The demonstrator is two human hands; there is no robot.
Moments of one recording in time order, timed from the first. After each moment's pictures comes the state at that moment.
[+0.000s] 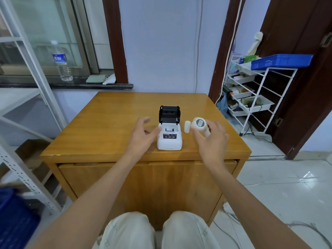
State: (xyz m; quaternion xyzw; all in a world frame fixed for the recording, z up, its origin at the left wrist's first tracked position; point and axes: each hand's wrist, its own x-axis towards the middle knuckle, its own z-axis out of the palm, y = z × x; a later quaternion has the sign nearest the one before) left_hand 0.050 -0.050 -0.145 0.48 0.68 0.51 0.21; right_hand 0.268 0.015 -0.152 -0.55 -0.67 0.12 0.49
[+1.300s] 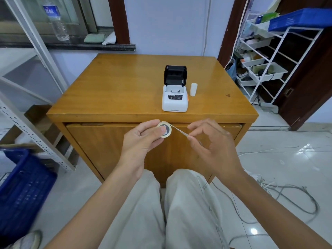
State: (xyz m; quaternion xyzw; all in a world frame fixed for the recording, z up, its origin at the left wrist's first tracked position) left_hand 0.110 -0.191 -0.160 0.26 0.55 0.64 0.46; right_hand 0.308 -0.121 -0.163 -0.35 -0.83 0.17 0.40
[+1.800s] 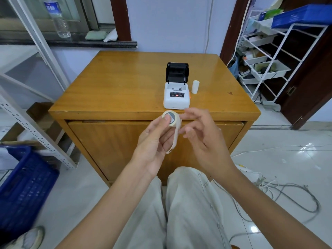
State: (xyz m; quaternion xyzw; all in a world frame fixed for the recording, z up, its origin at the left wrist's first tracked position) left_hand 0.134 -0.183 -0.154 0.15 0.42 0.68 0.58; right_hand 0.285 -0.132 -0.155 -0.28 -0.78 0.34 0.44
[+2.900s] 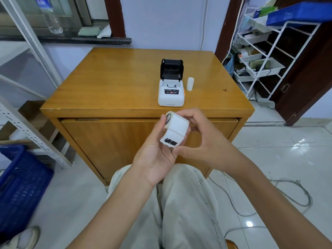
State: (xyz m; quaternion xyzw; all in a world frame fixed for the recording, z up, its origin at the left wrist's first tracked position) left_hand 0.159 -0.195 -0.146 0.05 0.26 0.65 0.71; right_hand 0.311 -0.127 -0.132 -0.27 -0.82 0.43 0.26
